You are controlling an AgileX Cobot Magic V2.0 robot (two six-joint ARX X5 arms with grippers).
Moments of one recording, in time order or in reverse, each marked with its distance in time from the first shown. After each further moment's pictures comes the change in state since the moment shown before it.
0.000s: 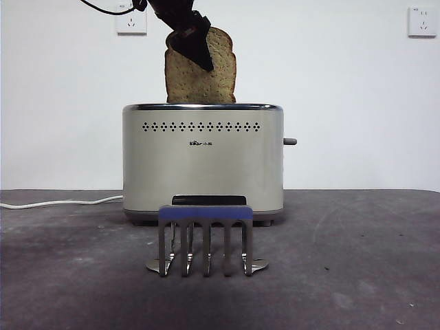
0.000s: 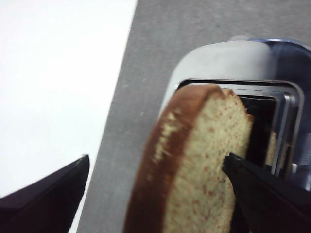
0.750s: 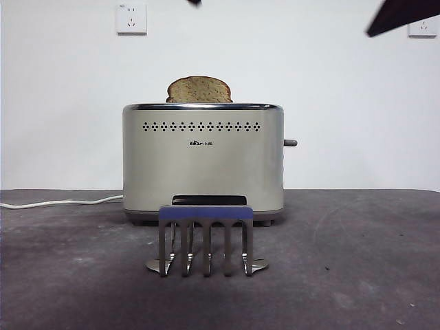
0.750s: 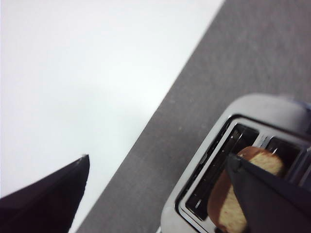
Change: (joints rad) left arm 0.000 -0.197 0.000 -0.003 -0.066 -0.286; right arm 0.018 0.262 0.000 0.465 -0.103 0.080
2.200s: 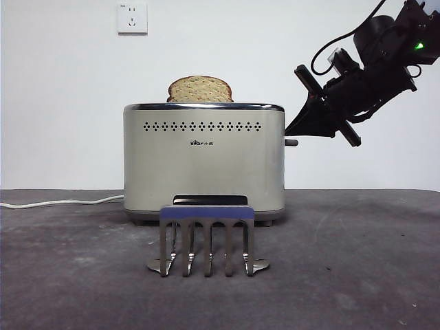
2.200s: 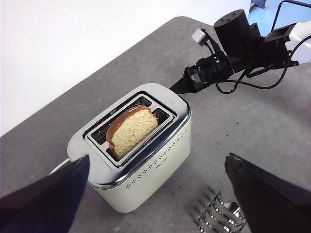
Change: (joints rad) left arm 0.000 -0.355 0.000 -0.472 0.215 -0.412; right arm 0.065 0.676 0.146 0.721 -0.027 0.464
